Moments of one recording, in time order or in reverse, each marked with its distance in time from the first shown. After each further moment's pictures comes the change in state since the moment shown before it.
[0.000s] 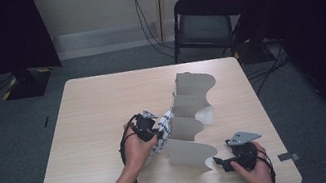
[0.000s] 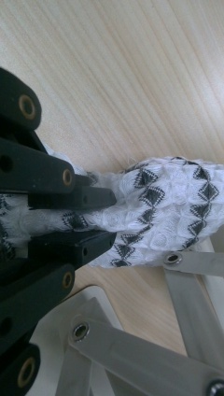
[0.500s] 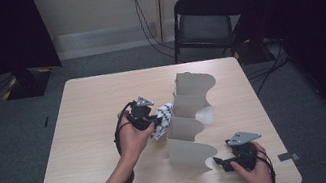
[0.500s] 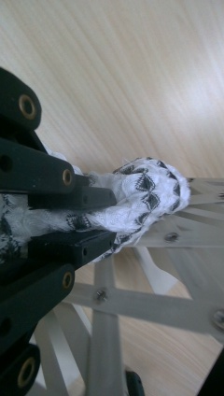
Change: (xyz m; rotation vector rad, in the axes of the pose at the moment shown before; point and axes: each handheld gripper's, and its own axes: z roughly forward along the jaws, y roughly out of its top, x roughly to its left) left arm -0.002 0.038 -0.043 -0.124 0.002 0.014; right arm 0.000 0.000 0.000 0.001 0.001 0.000
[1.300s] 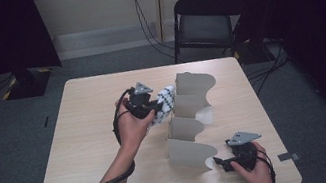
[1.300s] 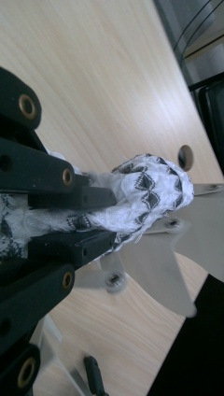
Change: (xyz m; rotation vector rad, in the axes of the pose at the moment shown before) left arm -0.001 0.026 -0.008 -0.071 0.022 0.029; right arm 0.000 0.000 0.000 -0.001 -0.001 0.000
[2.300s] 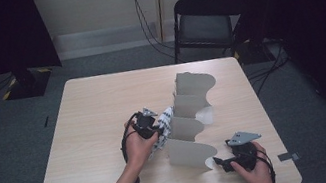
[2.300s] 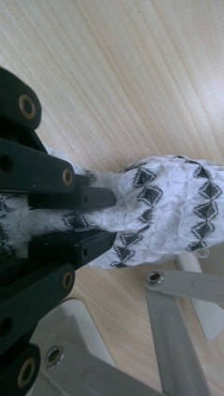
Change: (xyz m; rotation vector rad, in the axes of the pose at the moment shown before) left arm 0.004 -0.075 0.053 0.167 -0.011 -0.045; right arm 0.000 0.000 0.000 -0.001 0.001 -0.002
